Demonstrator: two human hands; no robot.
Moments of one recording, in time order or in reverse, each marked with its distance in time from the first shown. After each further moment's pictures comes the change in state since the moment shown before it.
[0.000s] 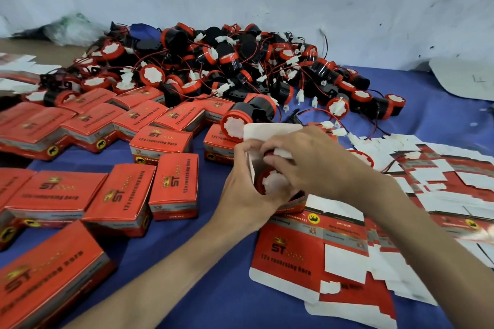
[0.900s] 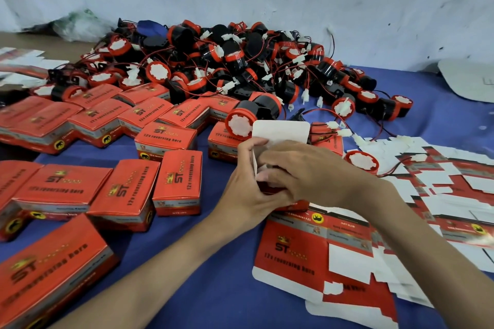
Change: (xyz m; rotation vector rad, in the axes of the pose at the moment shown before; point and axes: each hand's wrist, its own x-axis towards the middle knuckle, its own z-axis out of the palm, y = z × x) left_hand 0.005 -0.010 -0.006 -0.023 -0.095 0.079; right_hand 0.002 0.000 0.008 0.018 -0.222 -0.102
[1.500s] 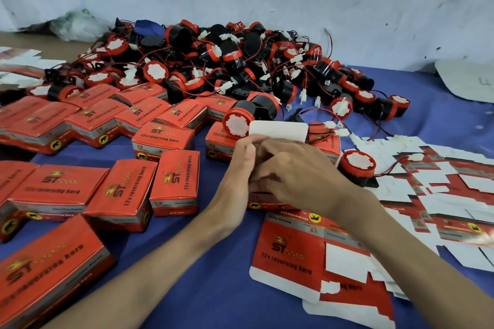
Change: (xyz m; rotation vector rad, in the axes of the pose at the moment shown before) left_hand -0.003 0.012 -0.003 -0.324 0.045 -0.114; right_hand 0.003 -0.005 0.015 -0.081 0.189 -0.046
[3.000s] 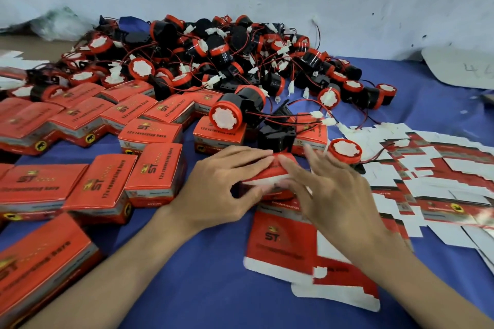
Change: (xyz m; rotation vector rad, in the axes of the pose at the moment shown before) left_hand -0.001 -0.005 -0.027 1.018 -0.181 0.599; right_hand -0.068 0.015 0.043 -0.283 0.578 0.214
